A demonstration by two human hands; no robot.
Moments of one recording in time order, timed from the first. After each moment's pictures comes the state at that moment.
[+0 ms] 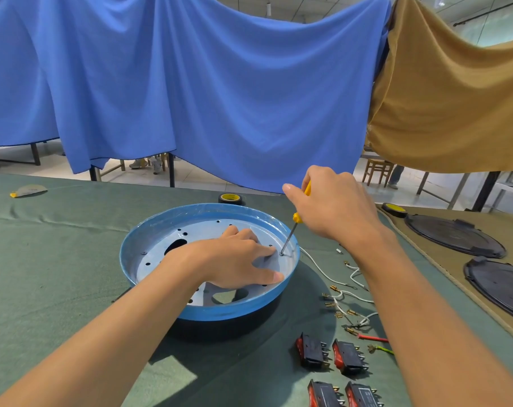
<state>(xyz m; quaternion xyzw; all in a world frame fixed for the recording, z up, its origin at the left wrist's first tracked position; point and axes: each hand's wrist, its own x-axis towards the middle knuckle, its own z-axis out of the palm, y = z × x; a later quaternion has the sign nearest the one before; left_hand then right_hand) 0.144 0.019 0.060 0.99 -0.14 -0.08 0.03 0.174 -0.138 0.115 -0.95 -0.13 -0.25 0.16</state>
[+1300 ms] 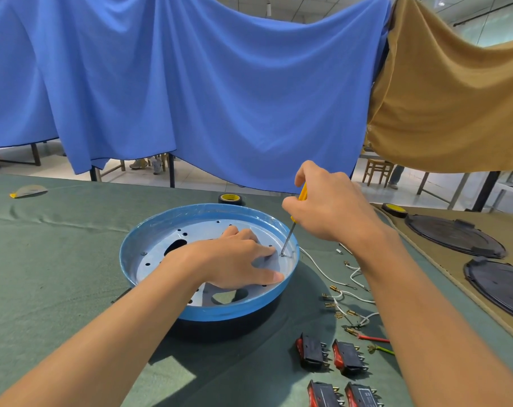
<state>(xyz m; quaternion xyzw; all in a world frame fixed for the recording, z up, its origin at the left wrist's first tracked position) 0.147 0.022 0.056 0.99 -0.14 -0.06 0.03 0.170 -0.138 0.118 -0.95 -0.18 -0.21 0.17</state>
